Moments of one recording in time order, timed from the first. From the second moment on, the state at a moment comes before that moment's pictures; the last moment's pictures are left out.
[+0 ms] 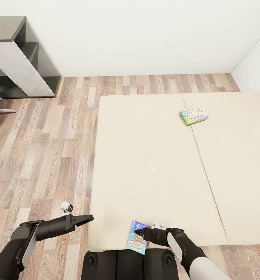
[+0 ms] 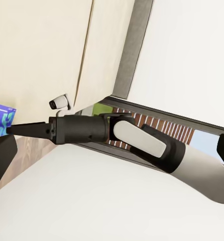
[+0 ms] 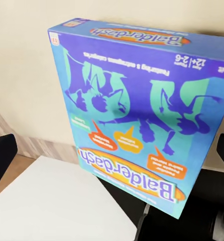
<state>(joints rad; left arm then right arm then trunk) -0.39 0.18 0.22 -1.06 0.10 0.90 -1.53 -0.59 0.09 -0.01 -0.45 -0.20 0.46 0.42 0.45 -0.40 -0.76</state>
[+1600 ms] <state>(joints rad) -0.39 0.18 0.22 -1.06 0.10 0.90 -1.53 -0.59 0.09 -0.01 -0.45 -0.20 0.46 0.41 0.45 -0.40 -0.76</state>
